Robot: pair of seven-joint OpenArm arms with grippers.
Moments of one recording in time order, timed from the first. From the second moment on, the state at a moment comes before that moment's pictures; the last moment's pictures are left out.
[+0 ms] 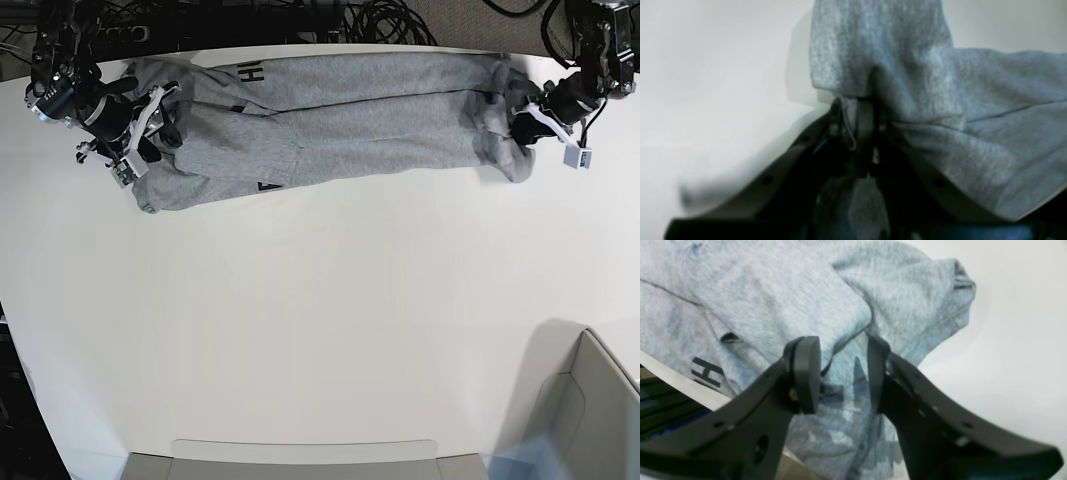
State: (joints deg) left arm 27.6 -30.2 -14.2 77.3 -53.6 -24.1 41.5; right arm -22.0 23.1 15.9 114.1 34.2 34.7 -60.6
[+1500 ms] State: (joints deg) left arm 26.1 -9.1 -32.0 116.6 -43.9 -25.8 70.7; right arm -21.4 21.1 15.8 114.1 34.0 34.7 -60.6
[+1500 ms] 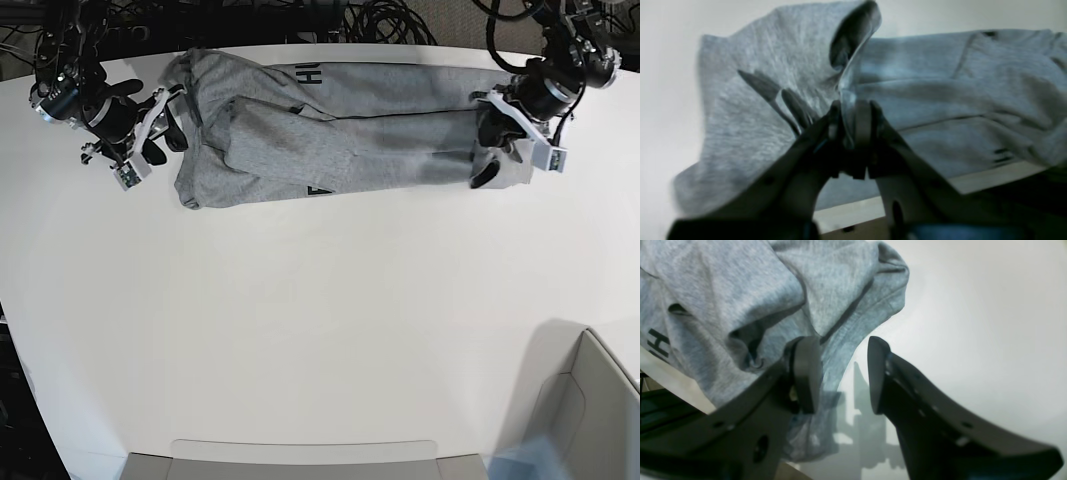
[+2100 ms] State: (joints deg) left arm 23.2 -1.4 -15.9 116.1 -31.2 -18.7 65.4; right arm -21.4 21.1 15.8 114.1 34.0 34.7 -60.6
